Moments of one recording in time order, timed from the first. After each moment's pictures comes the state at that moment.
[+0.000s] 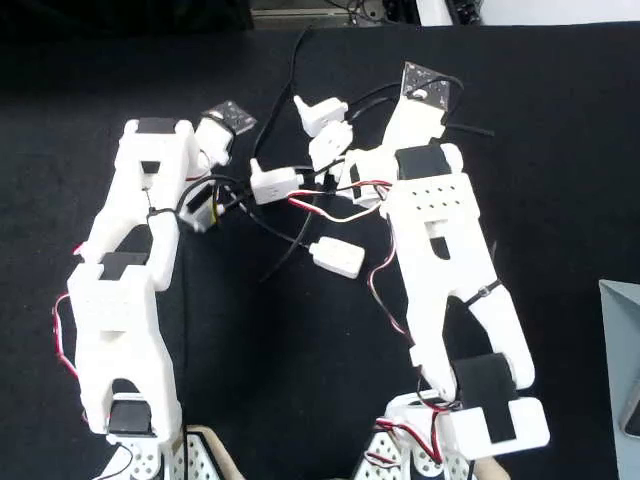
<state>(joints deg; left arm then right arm) -3.7 36.0 -19.6 80.0 -41.0 -10.8 -6.6 12.5 69.6 -25.8</state>
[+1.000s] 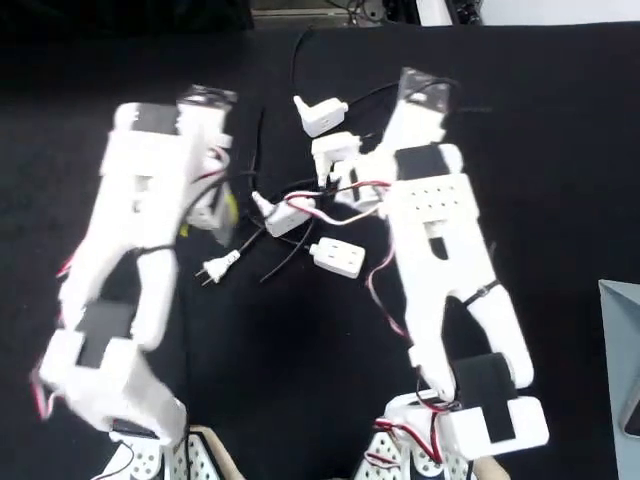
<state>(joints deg) 2.3 8.7 -11.1 99.6 -5.5 -12.3 -6.6 12.7 72.7 -25.8</state>
